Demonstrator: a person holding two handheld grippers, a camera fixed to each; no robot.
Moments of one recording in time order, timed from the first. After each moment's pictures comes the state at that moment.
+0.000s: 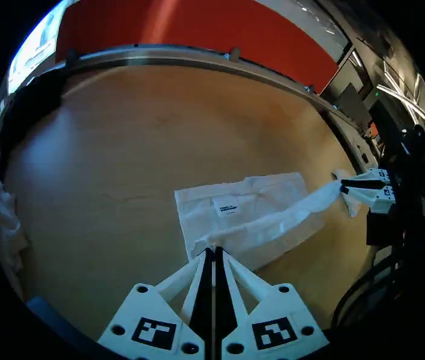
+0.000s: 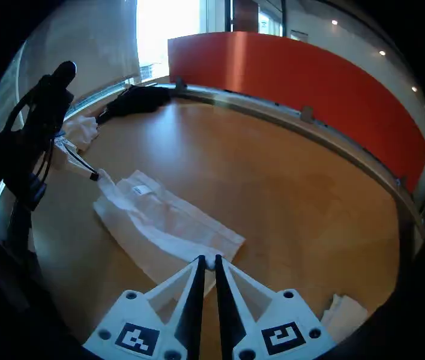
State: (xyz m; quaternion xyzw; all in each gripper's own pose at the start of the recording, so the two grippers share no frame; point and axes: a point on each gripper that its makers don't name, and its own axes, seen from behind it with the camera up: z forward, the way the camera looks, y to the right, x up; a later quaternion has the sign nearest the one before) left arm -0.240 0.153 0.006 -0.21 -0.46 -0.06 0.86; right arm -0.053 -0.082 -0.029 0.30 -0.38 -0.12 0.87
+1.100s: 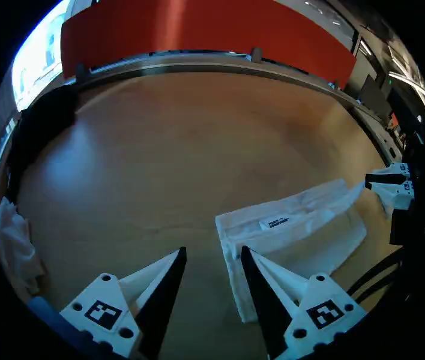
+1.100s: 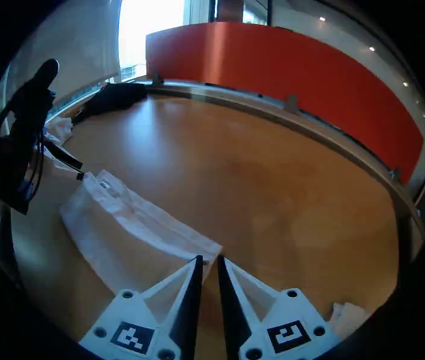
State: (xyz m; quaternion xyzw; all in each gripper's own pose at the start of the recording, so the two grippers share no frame) left arm -0.267 0.123 0.063 -0.14 -0.43 0.00 0.89; right arm -0.086 -0.071 0.016 0.24 -0.37 -0.13 0.89
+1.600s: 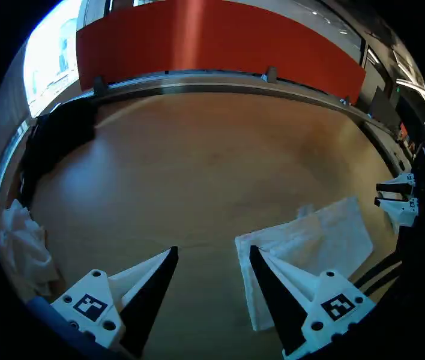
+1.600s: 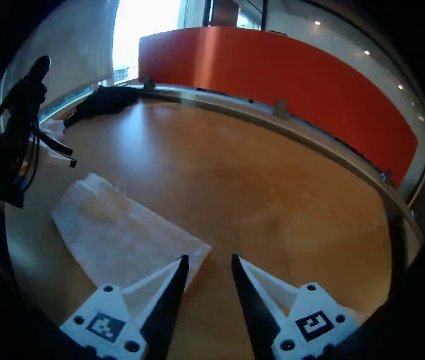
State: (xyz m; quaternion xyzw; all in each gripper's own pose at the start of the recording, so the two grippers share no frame) left arm -0.245 0.101 0.080 -0.10 -0.39 0.00 0.92; right arm -0.078 -0.060 0.024 0.22 -0.36 -0.13 0.90
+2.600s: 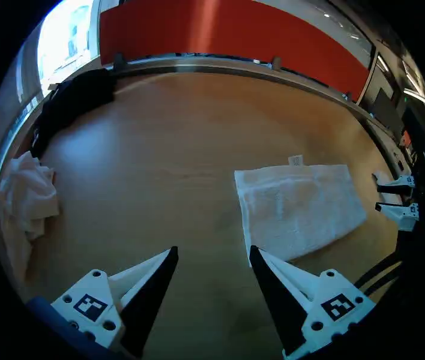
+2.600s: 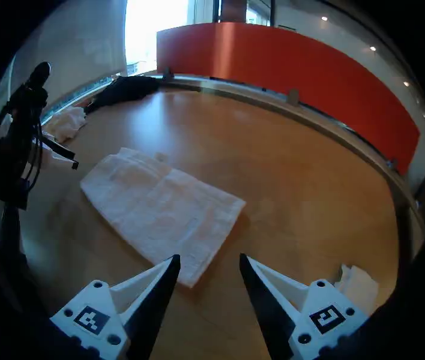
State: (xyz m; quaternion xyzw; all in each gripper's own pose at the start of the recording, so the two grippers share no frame) left arm -0.267 0.090 -0.020 -0.08 -0.41 -0.03 0.91; right arm -0.091 -0.063 -0.061 0.25 -0.38 -0.13 0.88
